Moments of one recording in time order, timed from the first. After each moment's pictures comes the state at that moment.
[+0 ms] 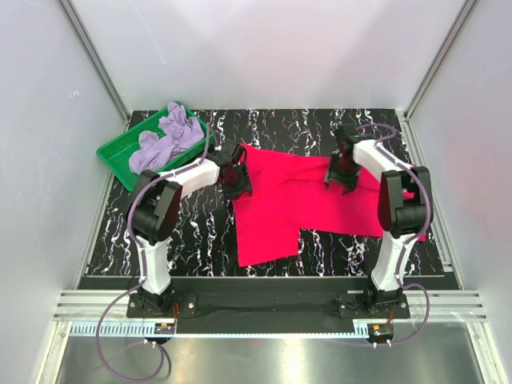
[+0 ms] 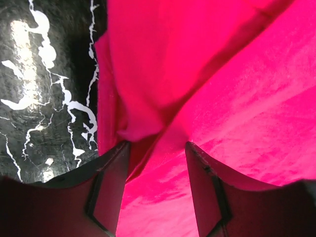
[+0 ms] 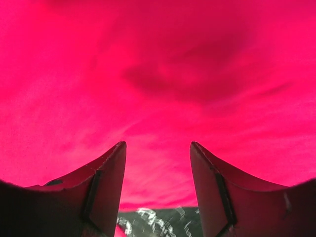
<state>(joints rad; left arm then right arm) -0.48 1.95 1.31 -0.48 0.07 -0.72 0.12 1.96 1.47 -0.84 0.07 0.49</state>
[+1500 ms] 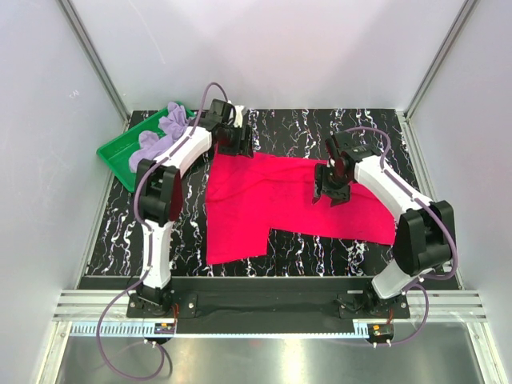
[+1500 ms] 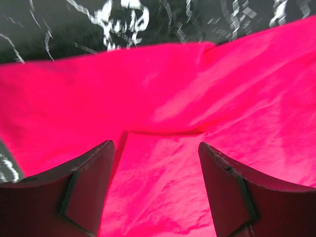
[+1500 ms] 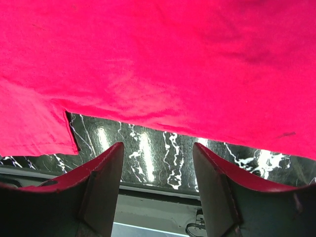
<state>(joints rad) -0.34 2.17 1.88 -0.63 0.29 -0.18 0.32 1.61 1.28 -0.93 -0.09 0.42</state>
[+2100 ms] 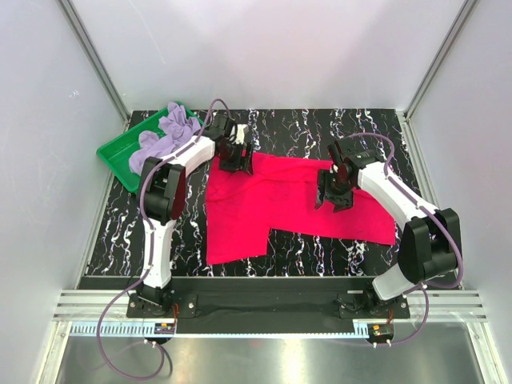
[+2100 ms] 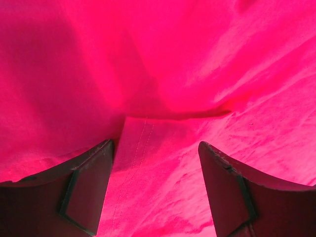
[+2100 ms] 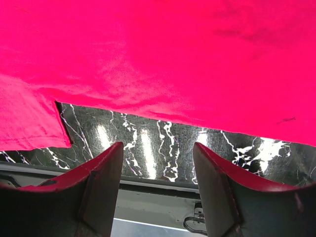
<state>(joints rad) -0.34 2.21 1.74 -0.59 0.34 -0.16 0.32 1.55 1.21 -0.93 -0.09 0.43</state>
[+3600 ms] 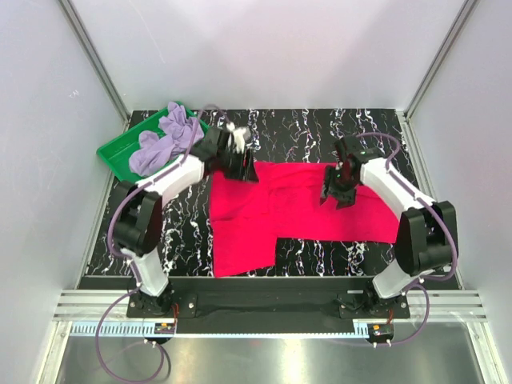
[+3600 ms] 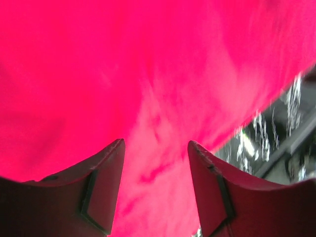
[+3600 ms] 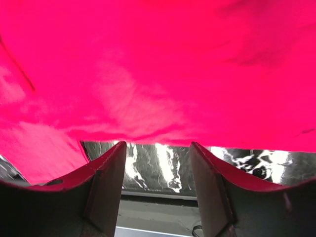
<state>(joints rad) -0.44 1.77 1.24 -0.35 0.48 -0.26 0.28 1.59 1.20 -0.89 -0.09 0.47</state>
